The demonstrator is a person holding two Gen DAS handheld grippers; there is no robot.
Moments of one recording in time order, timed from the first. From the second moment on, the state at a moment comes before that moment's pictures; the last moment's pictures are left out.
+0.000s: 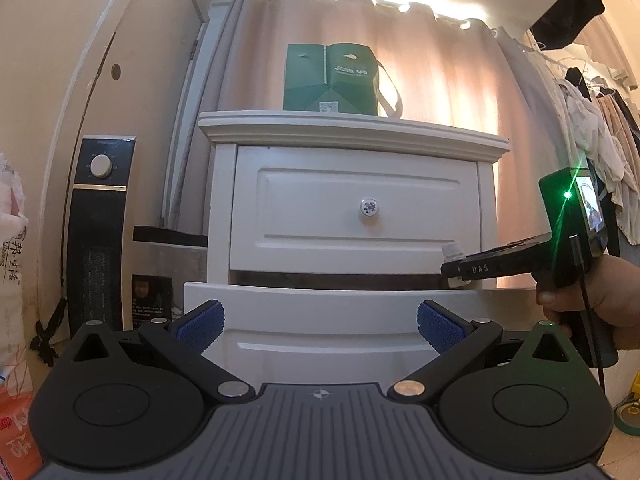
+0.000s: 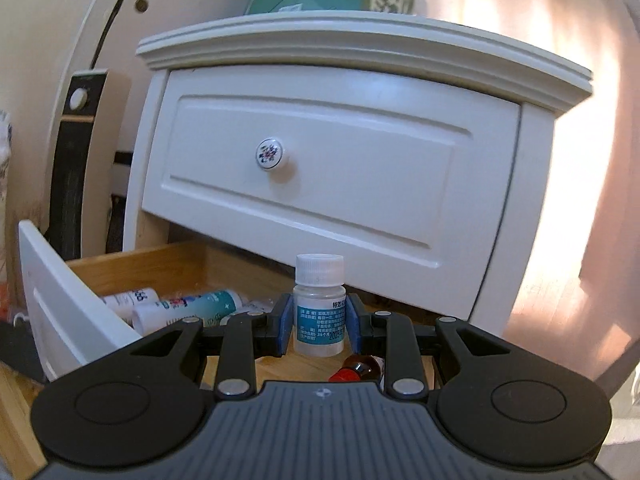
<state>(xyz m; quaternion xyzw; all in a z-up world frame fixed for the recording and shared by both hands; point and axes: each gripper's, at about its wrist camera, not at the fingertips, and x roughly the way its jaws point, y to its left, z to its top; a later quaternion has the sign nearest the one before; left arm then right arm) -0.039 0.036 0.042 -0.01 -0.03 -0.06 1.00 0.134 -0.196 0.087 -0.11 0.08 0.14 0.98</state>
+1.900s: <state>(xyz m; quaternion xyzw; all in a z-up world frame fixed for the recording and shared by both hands) -0.067 0.015 0.034 -0.05 -0.03 -0.04 1.00 -0.029 -0.264 0.027 -0.02 0.00 0.05 1.00</state>
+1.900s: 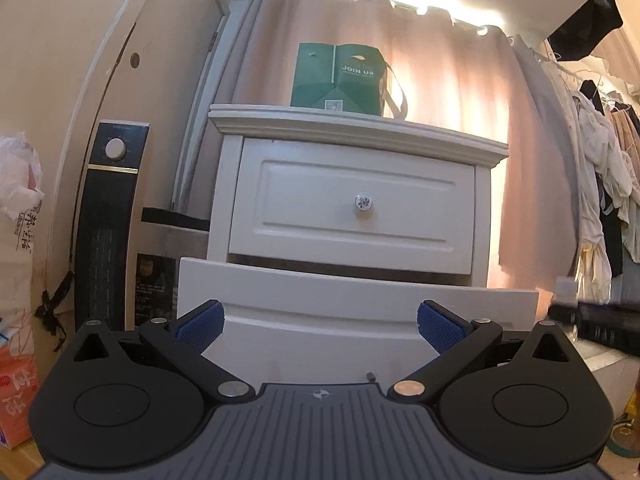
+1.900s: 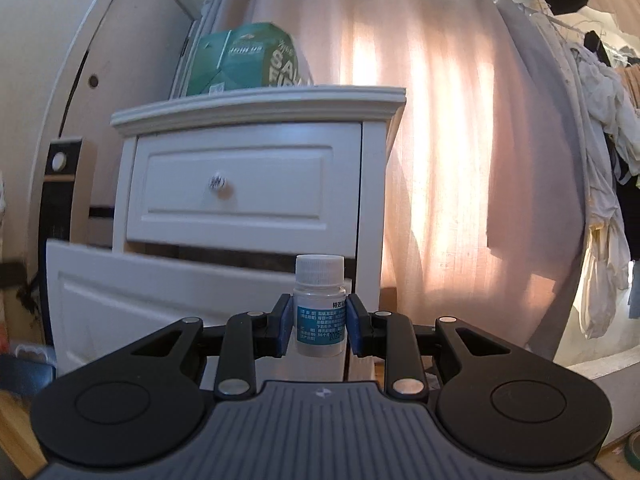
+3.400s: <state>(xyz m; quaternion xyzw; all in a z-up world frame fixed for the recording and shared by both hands) -0.112 -0.020 0.037 0.02 -0.03 -0.09 1.00 -0.034 -0.290 -0.228 0.01 0.05 0.02 1.00</state>
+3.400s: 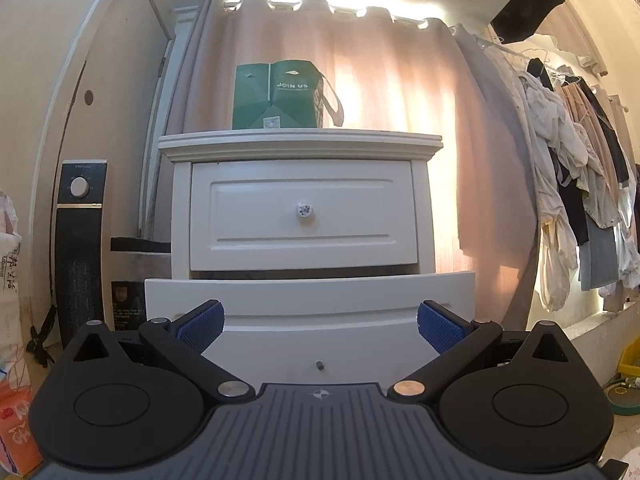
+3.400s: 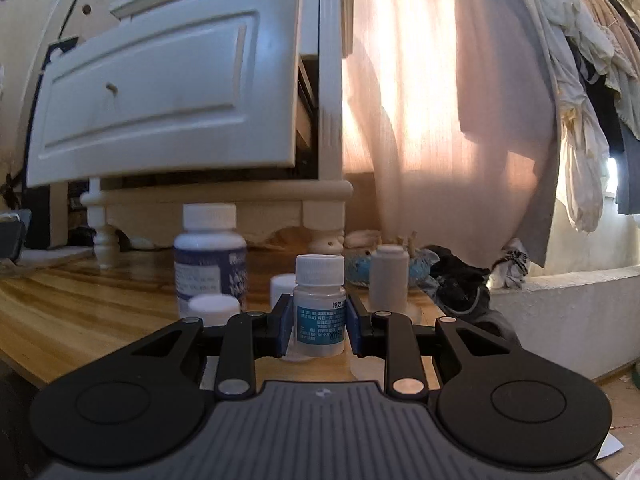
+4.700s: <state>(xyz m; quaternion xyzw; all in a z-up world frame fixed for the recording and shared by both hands) -0.111 -0.028 0.035 0.03 -0.04 -0.10 0.99 -0.024 -0.274 -0.261 -0.03 0.08 0.02 1.00</state>
